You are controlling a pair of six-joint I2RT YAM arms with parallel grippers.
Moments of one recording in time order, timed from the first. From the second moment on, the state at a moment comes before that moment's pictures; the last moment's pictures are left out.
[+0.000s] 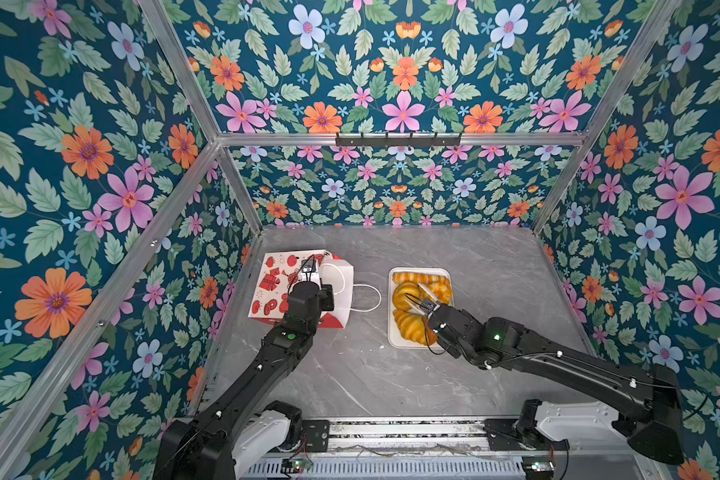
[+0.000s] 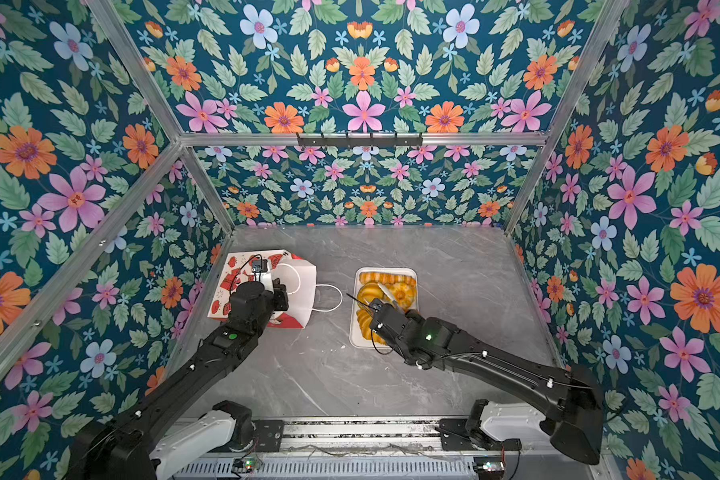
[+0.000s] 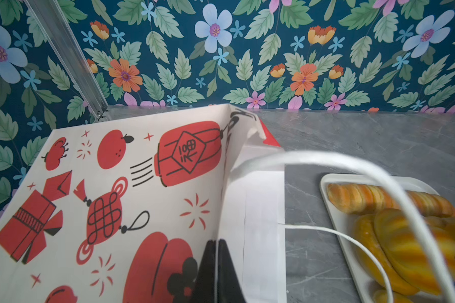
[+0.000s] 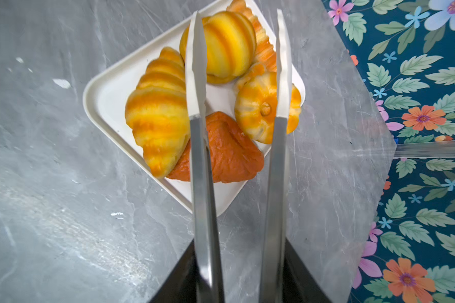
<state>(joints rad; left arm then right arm) -0.39 1.01 0.60 0.05 -0.30 -0.16 1.01 1.19 1.01 -0.87 0.55 0.03</state>
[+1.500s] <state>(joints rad) -0.39 0.97 0.73 0.02 0.26 -0.89 0.12 1.32 0.77 -0.70 -0.03 0.53</state>
